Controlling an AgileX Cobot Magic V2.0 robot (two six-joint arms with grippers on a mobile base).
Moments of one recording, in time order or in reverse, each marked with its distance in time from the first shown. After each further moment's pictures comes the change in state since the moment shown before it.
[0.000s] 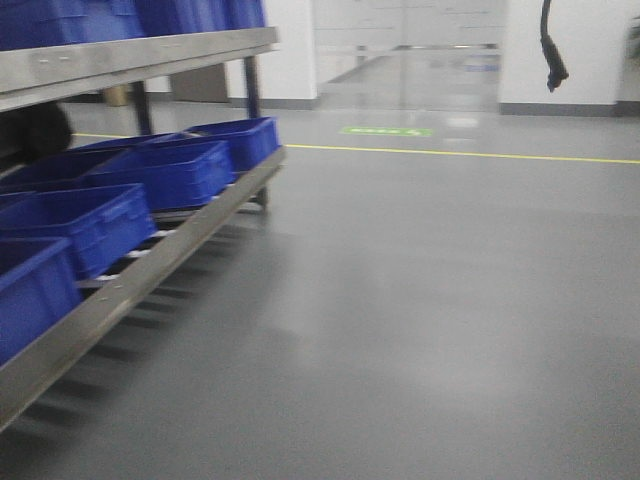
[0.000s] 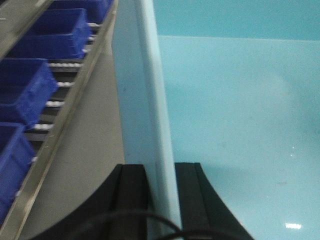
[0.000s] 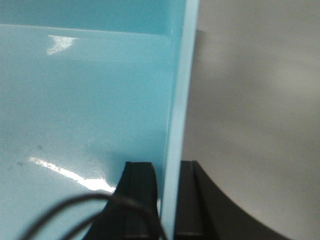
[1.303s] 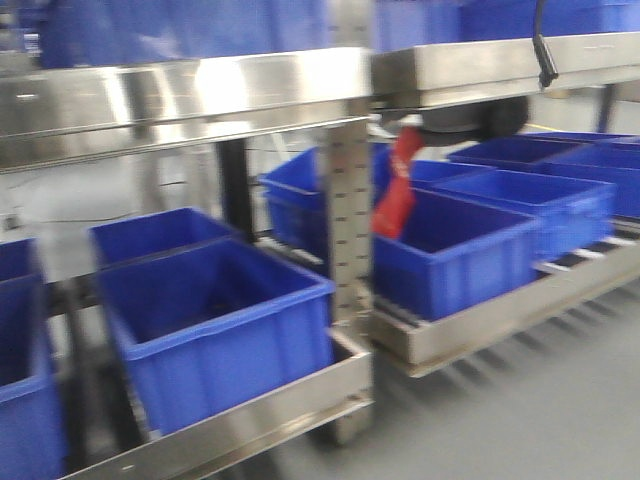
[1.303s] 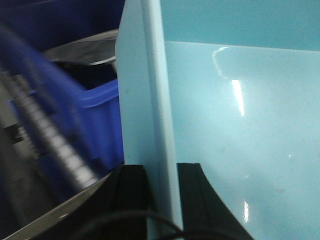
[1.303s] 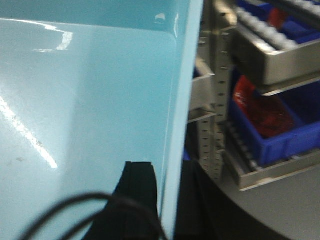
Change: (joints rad) left arm 0.006 0.000 0.000 0.000 -0.049 0.000; right arm 0.000 0.002 0.000 -0.002 -0.020 0.004
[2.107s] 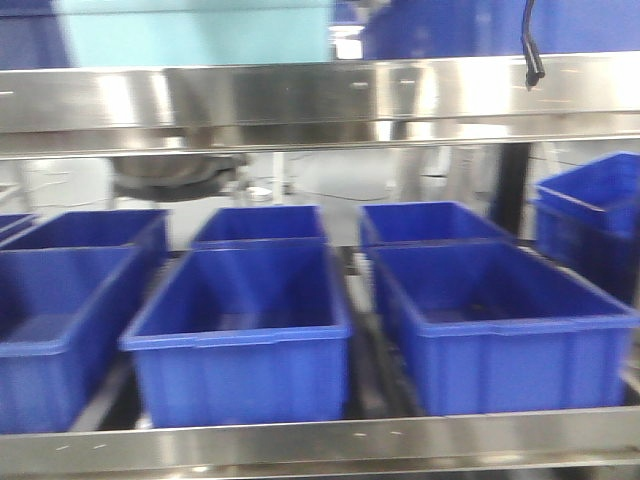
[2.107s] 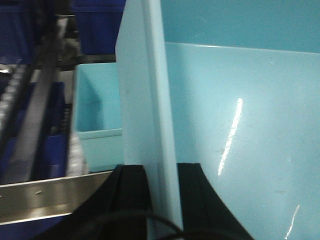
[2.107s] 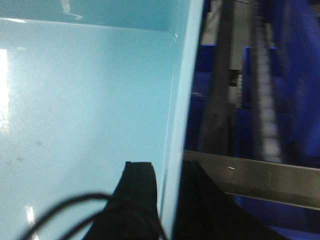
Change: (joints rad) left arm 0.000 0.000 0.000 0.002 -0.004 0.002; right arm 0.000 0.001 0.000 0.000 -0.002 0.000
